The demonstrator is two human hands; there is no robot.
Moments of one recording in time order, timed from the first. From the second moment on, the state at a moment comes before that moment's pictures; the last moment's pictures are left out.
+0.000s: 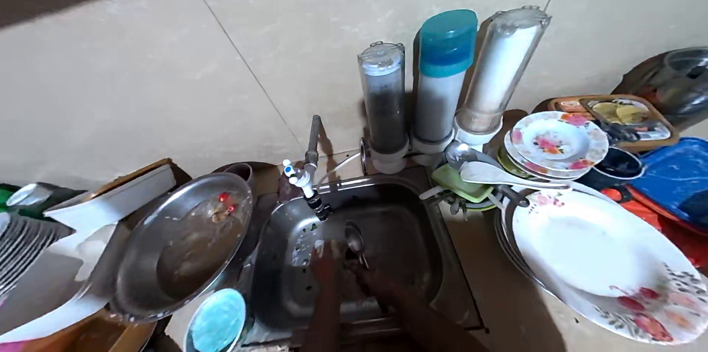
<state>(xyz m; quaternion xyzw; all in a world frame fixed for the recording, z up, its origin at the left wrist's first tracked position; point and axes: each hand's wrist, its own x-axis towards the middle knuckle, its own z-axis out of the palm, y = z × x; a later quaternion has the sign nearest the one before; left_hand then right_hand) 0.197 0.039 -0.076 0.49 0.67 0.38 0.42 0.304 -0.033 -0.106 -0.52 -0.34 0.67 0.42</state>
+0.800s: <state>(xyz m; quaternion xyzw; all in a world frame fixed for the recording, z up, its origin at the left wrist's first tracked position) 0.178 0.076 -0.082 0.42 0.67 0.47 0.40 0.306 -0.041 -0.077 -0.64 -0.40 0.57 0.33</state>
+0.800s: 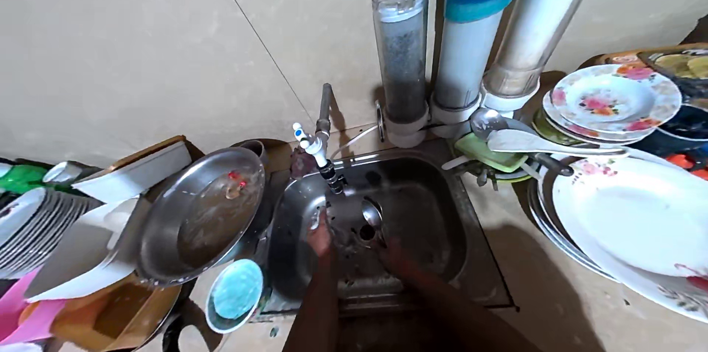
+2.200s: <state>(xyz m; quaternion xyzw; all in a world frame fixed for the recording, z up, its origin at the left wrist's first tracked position) 0.248 -0.009 0.027 0.90 0.28 0.32 -0.06 0.331 -0.033 -0.079 -0.44 0.10 0.57 0.69</state>
